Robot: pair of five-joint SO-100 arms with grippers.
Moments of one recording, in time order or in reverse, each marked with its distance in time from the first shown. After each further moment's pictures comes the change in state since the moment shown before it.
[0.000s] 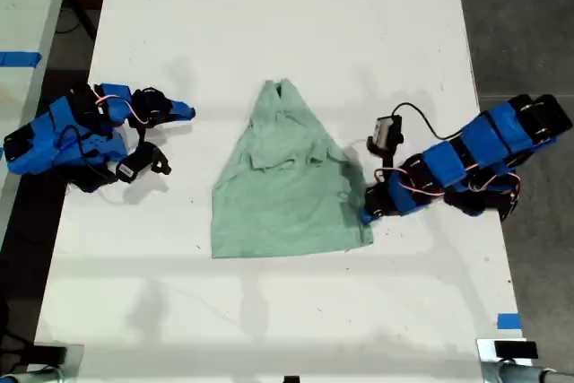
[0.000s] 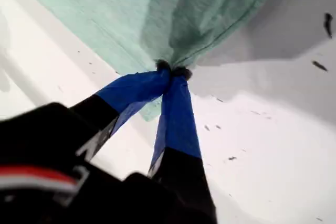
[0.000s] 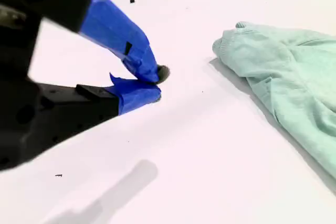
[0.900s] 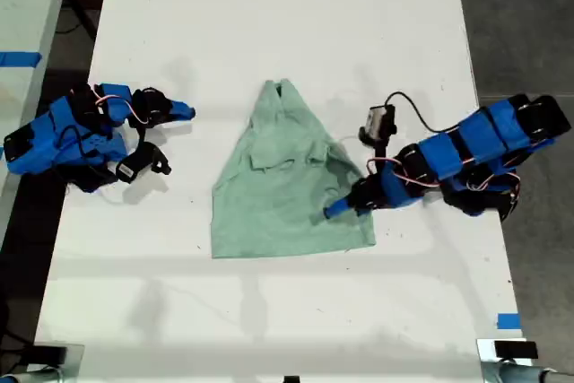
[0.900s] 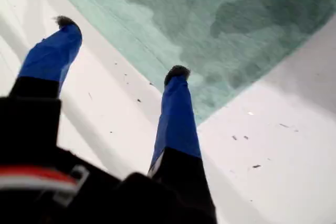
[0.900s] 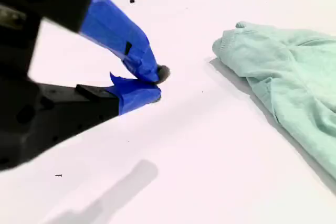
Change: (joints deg) arm 0 0.0 0.0 0.0 0.0 0.0; arm 1 3.3 3.5 -2.7 3.5 -1.1
